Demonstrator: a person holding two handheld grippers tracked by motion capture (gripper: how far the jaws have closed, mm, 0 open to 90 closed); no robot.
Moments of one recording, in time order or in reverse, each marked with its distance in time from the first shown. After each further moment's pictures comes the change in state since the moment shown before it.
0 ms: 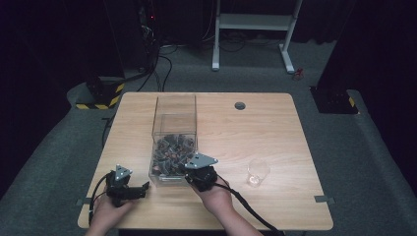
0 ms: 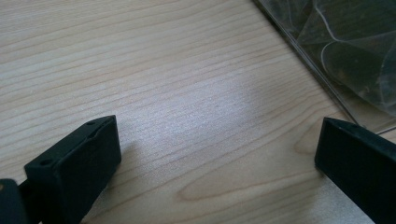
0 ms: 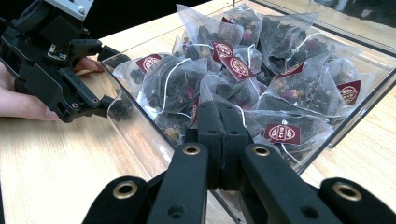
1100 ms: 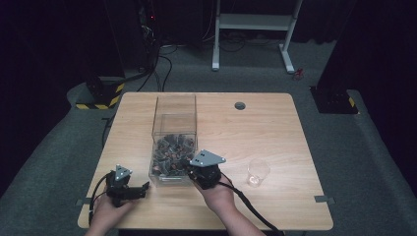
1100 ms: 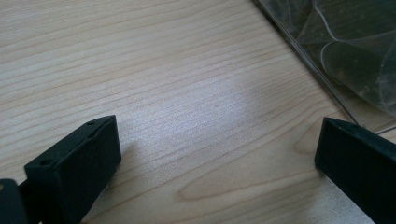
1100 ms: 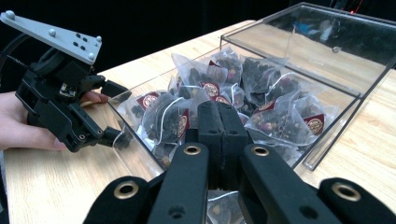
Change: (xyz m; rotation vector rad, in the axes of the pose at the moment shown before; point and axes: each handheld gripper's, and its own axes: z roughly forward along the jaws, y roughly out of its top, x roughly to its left) left arm 0.000 0.000 0.000 -0.002 0.001 0.000; right arm -0.004 0.011 -0.019 -0.112 -0.017 0.017
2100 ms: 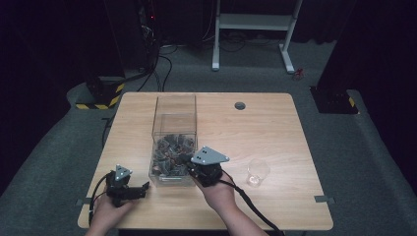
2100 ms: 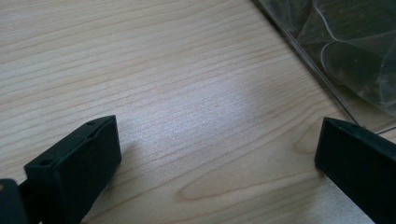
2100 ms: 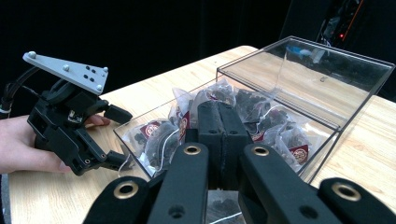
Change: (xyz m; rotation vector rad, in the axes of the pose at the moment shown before) left arm 0.000 0.000 0.000 0.000 0.000 0.000; right arm 0.000 0.015 -0.011 -0.073 -0.009 -0.013
